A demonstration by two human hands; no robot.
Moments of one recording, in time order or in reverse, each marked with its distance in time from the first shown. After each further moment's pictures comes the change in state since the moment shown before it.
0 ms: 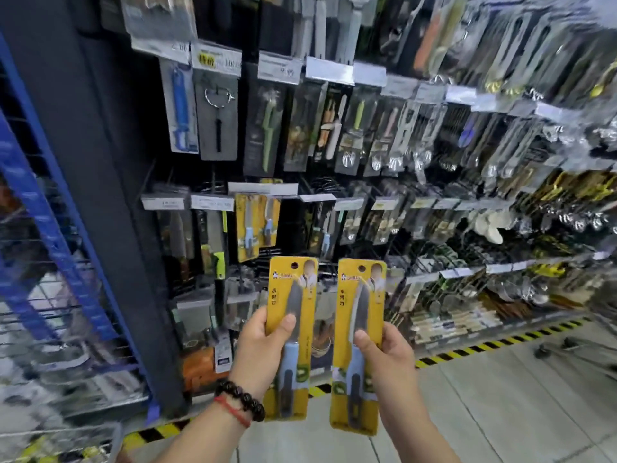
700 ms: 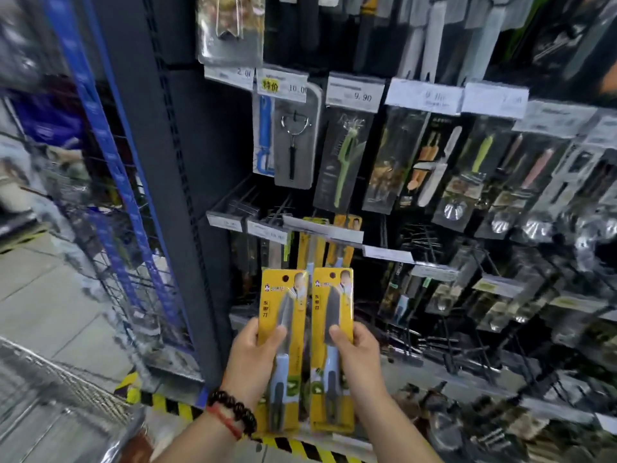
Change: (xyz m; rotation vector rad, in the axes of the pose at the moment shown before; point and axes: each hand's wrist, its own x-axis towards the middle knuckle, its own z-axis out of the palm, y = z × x) left_hand 0.111 0.007 0.030 0.093 0.557 -0.109; right_hand 0.213 0.003 0.096 -0.043 -0.568 0.017
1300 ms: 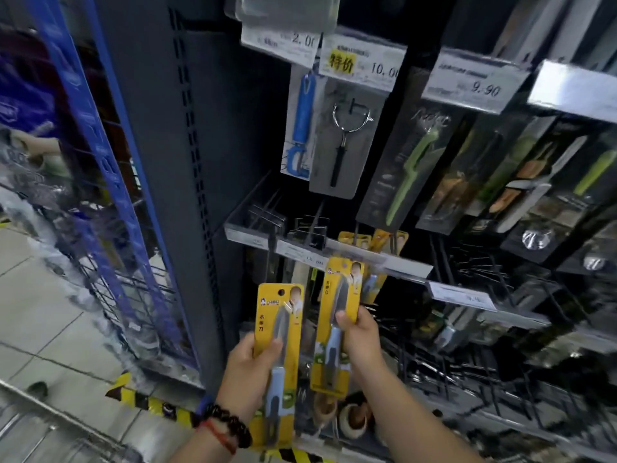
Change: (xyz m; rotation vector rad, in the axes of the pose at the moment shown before) left_hand 0.126 -0.035 -0.053 -0.113 -0.059 -0.171; right_hand 0.148 0.013 0.098 -0.059 0.043 0.066
